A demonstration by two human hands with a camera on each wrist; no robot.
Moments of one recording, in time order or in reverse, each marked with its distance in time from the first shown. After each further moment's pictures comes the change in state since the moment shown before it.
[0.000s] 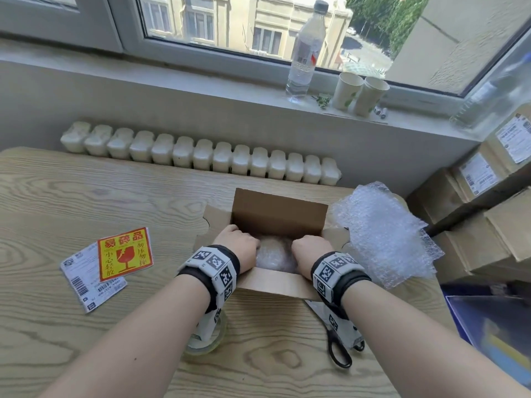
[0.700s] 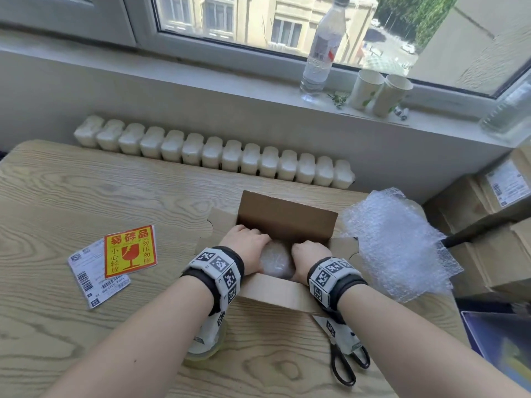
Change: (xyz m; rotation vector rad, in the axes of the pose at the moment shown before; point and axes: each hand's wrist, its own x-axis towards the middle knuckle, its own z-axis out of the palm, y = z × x) left_hand 0.007 0.000 -0.003 -0.149 0.117 -0.018; right_hand 0.023 -0.002 0.004 0.139 -0.049 -0.022
